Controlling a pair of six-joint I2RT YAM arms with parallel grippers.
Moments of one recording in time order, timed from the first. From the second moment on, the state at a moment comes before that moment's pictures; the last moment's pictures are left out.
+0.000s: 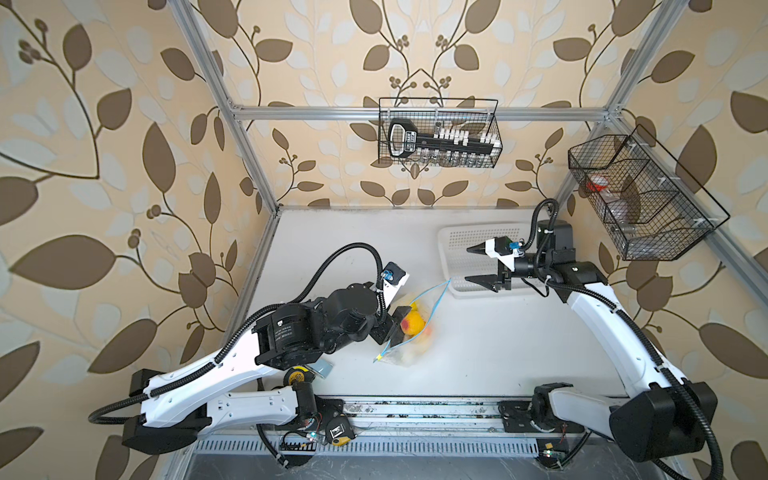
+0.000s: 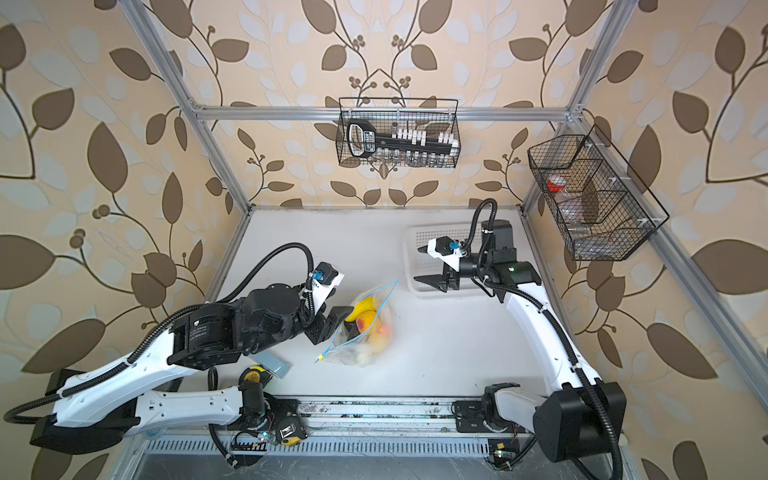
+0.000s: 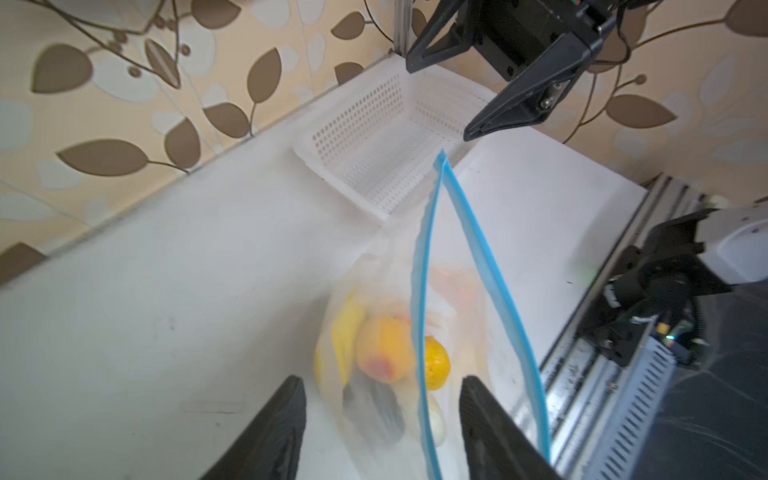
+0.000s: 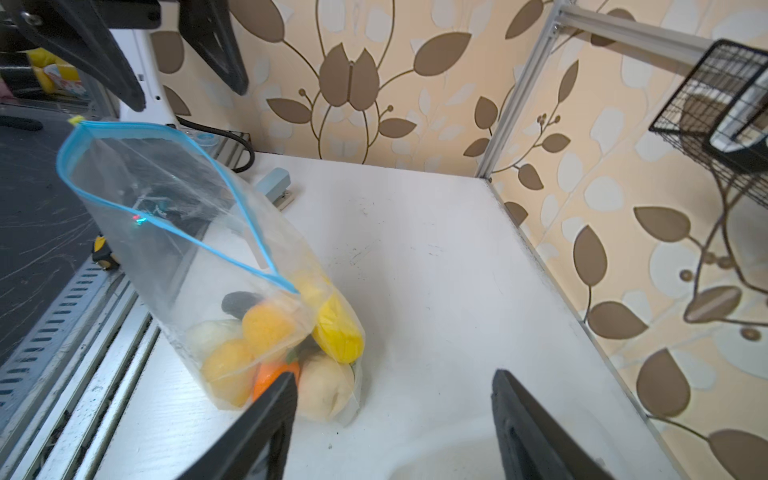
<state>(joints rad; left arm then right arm) -1.15 0.94 1.23 -0.86 -0.28 -0.24 0.13 1.20 1.09 -0.53 -1.10 -0.88</state>
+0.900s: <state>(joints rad) -1.15 0.80 1.11 -0.91 -0.13 -0.43 0.32 1.28 1.08 -0.45 -1.11 -0.87</state>
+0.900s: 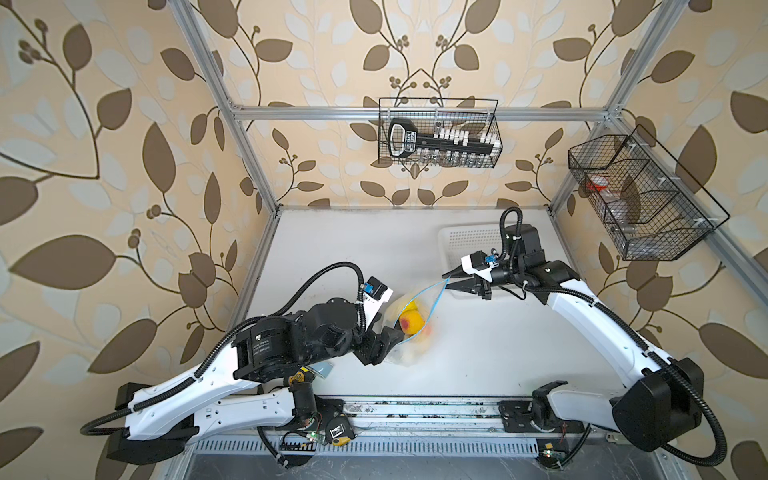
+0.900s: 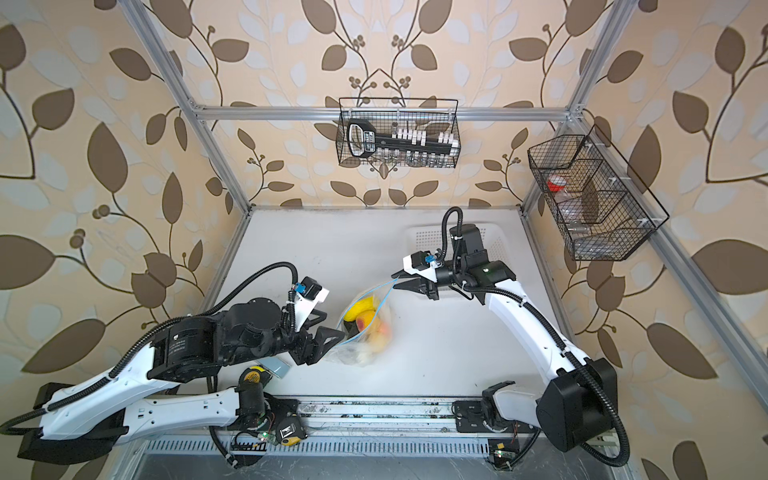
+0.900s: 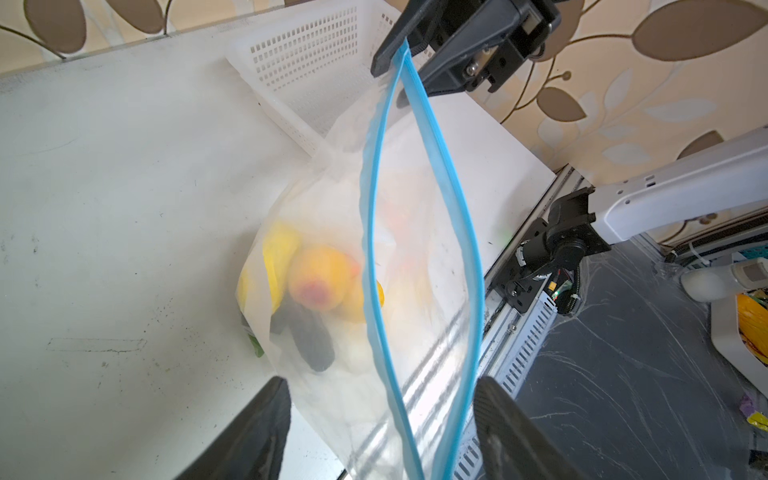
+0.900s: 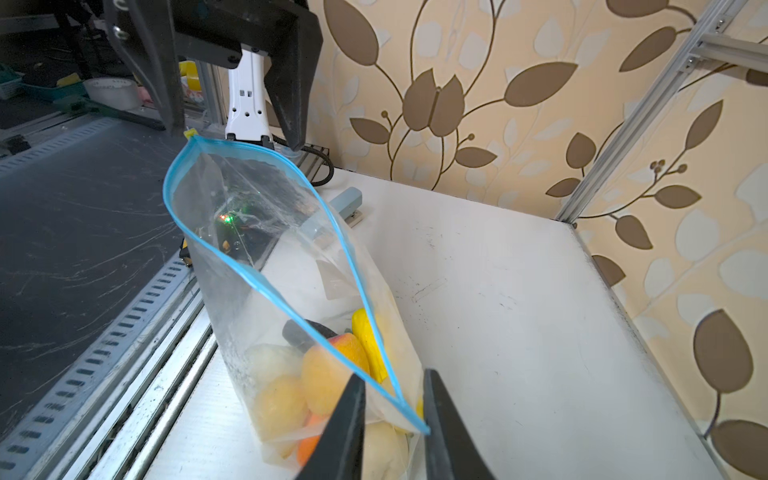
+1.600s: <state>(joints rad) -1.15 0.78 1.11 -0.93 -0.10 -0.48 0.32 1.22 1.05 -0.30 -1.04 -0.70</state>
